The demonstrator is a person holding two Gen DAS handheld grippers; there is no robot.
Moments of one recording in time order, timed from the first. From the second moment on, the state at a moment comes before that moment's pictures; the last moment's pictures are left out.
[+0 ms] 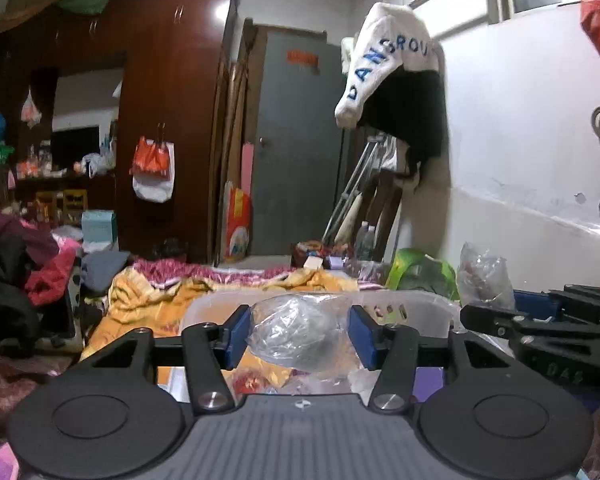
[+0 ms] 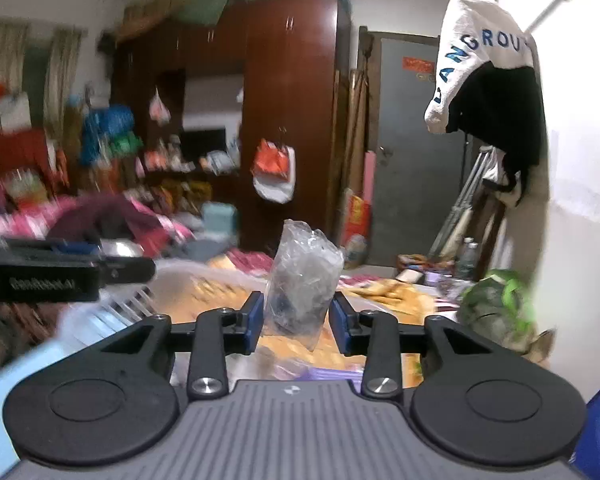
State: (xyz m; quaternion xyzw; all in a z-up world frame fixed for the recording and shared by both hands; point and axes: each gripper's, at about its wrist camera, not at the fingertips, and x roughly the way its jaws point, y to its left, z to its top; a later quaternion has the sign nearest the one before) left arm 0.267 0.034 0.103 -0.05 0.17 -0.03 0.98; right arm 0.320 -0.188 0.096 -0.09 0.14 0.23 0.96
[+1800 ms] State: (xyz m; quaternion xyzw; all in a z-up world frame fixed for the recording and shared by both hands) left arm 0.163 0.024 -0.024 -0.06 0.23 -0.19 0.95; right arm 0.242 -0.272 -0.032 0.02 0.23 0.33 0.92
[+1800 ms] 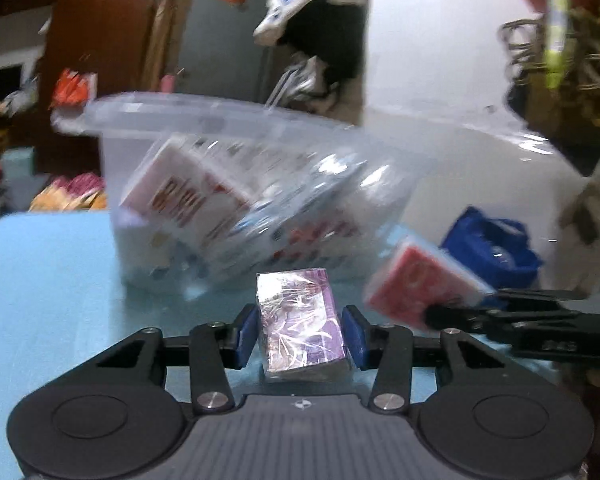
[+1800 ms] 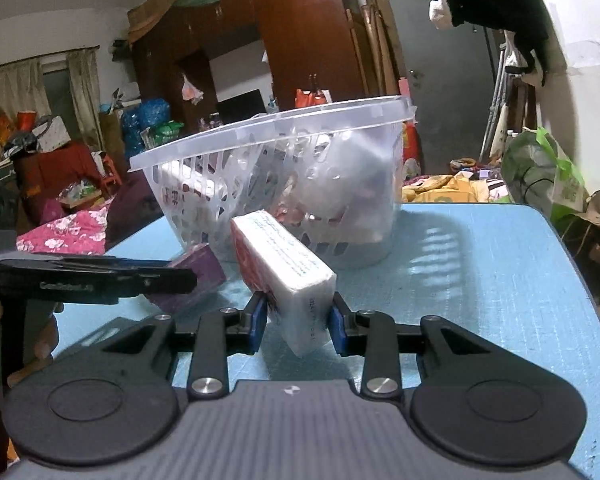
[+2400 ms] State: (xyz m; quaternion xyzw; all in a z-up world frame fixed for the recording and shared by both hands) left arm 0.156 0.018 -0.022 -0.04 0.21 -0.19 0.96; right arm 0.237 -0.273 -0.032 0.02 0.21 0.33 0.92
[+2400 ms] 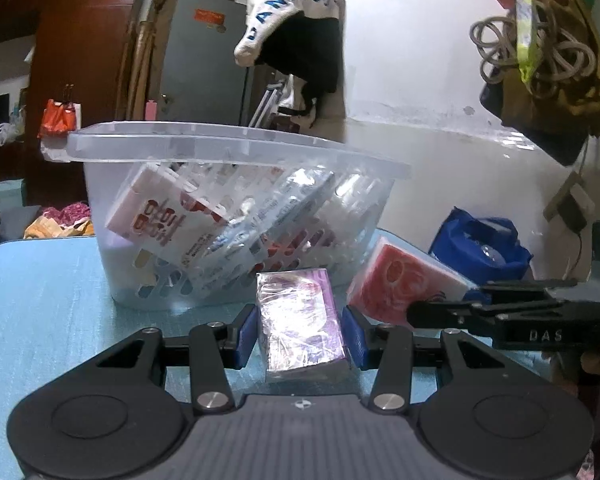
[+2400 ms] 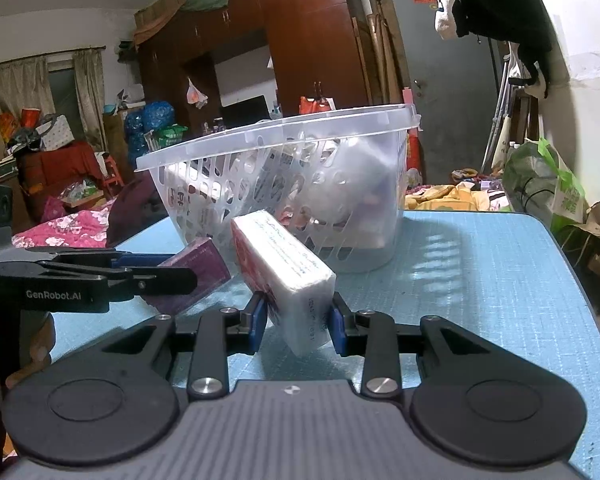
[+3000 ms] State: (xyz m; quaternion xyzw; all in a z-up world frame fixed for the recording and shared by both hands) left arm 0.154 0.014 -0.022 -0.03 0.20 -0.18 0.96; right arm 0.233 -0.274 -0.031 0.01 0.20 0.33 0.92
